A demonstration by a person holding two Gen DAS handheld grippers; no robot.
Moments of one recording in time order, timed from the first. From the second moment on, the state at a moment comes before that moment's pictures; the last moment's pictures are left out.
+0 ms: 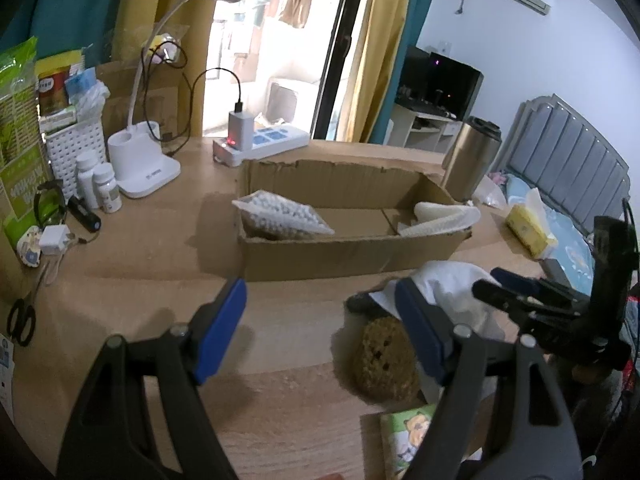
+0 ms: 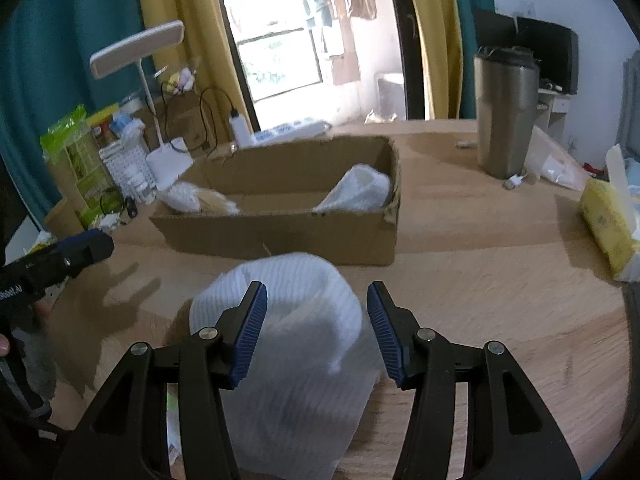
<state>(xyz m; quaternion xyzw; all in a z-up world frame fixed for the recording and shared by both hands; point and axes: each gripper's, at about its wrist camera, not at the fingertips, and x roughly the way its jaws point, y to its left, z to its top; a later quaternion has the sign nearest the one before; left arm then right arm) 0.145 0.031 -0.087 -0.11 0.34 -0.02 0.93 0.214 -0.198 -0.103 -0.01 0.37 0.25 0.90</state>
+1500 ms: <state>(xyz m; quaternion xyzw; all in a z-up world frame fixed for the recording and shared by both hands) 0.114 -0.043 -0.132 -0.06 0.43 -0.08 0.90 0.179 -0.271 -0.131 -0.02 0.38 0.17 0.91</state>
